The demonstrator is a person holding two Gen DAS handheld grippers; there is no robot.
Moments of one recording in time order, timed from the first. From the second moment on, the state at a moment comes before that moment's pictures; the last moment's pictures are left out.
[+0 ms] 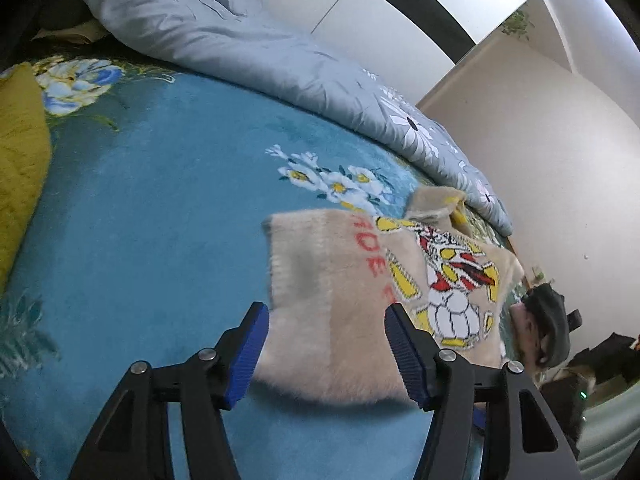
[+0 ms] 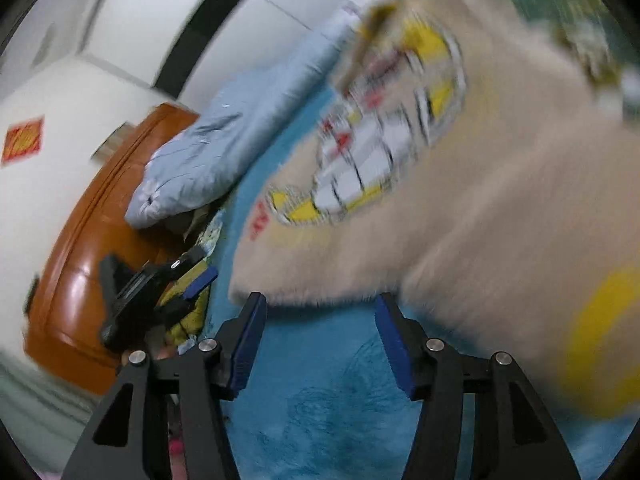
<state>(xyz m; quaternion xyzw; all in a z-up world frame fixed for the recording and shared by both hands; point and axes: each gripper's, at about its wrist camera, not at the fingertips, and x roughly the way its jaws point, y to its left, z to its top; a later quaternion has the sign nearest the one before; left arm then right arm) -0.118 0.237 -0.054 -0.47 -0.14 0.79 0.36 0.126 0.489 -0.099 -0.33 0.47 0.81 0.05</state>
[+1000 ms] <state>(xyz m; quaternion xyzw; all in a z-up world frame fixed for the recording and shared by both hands) -0.139 0.291 -0.037 -0.48 -0.09 0.79 0.38 0.134 0.528 -0.053 -0.16 0.47 0.84 0.20</state>
